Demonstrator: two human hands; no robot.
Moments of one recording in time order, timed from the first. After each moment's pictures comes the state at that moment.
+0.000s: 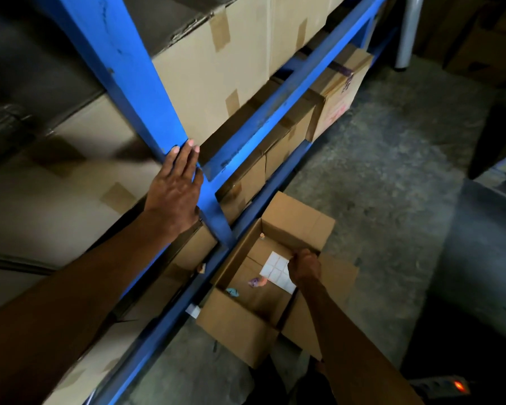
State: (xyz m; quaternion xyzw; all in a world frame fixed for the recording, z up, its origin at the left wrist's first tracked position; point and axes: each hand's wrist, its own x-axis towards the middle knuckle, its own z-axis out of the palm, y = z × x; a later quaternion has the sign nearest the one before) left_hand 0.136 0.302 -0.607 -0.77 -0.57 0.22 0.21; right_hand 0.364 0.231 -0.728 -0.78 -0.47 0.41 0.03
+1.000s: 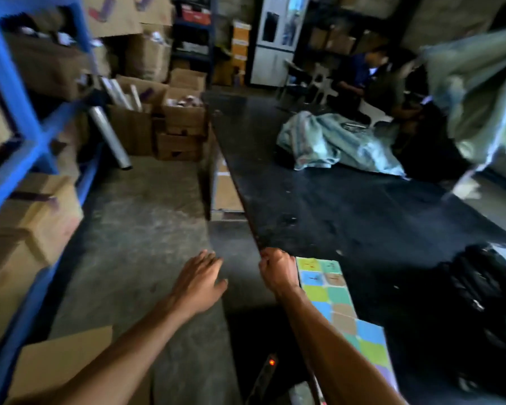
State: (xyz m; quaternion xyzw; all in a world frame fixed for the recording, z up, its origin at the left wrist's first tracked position) left_hand 0.637 0.156 -0.527 -0.95 -0.22 -0.05 -0.20; right_hand 0.783 0.043 -0.520 -0.92 -0.31 0.10 0.21
